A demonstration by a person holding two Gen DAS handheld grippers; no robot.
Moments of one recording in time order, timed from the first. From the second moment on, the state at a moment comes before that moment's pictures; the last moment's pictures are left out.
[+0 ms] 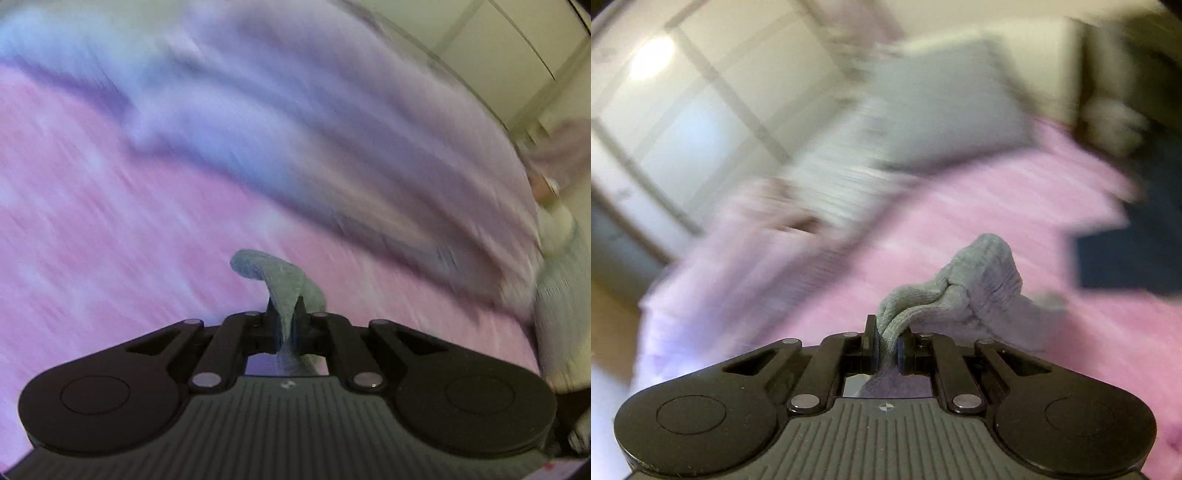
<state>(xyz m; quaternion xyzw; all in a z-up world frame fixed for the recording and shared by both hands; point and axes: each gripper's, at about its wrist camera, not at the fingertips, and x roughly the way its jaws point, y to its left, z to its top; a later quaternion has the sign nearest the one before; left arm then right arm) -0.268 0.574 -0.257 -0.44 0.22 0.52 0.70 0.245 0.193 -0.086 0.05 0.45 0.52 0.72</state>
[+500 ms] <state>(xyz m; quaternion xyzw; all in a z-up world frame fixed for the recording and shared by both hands) -0.536 0.530 -0.002 -0.31 0.04 0.66 0.68 0.134 0.208 0.110 0.26 0.25 0.67 0.65</state>
